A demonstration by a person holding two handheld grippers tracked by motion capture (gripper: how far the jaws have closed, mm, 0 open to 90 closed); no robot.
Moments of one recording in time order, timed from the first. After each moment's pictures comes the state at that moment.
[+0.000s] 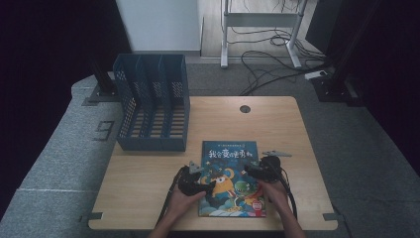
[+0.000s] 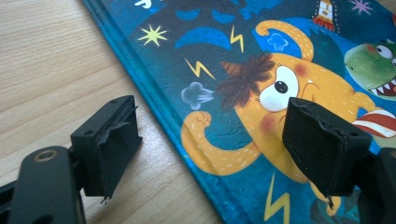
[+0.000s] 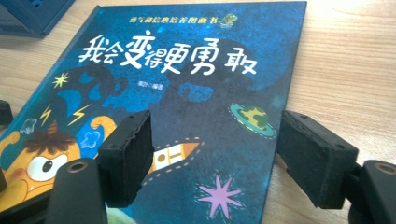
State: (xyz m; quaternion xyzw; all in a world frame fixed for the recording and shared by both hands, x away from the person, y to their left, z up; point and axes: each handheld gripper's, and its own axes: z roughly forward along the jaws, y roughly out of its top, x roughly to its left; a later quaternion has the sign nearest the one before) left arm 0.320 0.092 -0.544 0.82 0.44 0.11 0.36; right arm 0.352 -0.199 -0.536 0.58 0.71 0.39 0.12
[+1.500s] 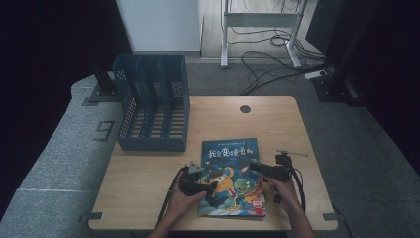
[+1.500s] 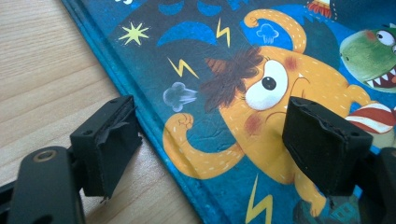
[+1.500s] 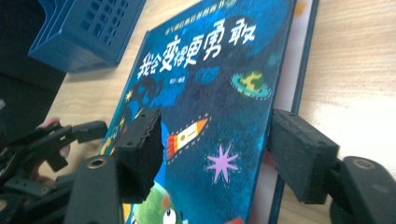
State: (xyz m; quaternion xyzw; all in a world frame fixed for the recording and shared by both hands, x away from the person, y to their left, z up) left arm 0.320 0.092 -0.544 0.81 0.43 0.08 0.38; right arm 0.351 -0.234 -0.529 0.61 0.64 0.47 -0.04
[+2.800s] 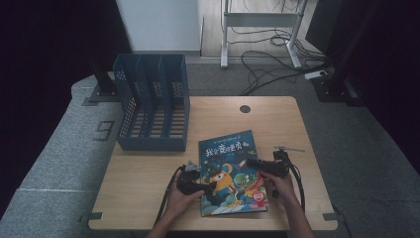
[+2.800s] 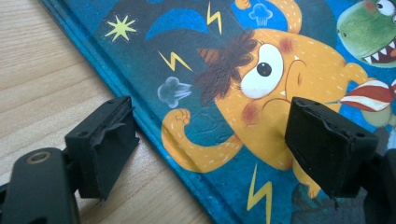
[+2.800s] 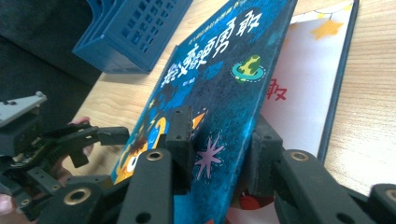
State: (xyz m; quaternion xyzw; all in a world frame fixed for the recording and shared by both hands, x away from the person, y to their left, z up) left arm 0.322 0.099 -0.542 0.81 0.44 0.04 0.39; right arm 0.369 -0.233 -0.535 0.54 0.65 0.53 -0.06
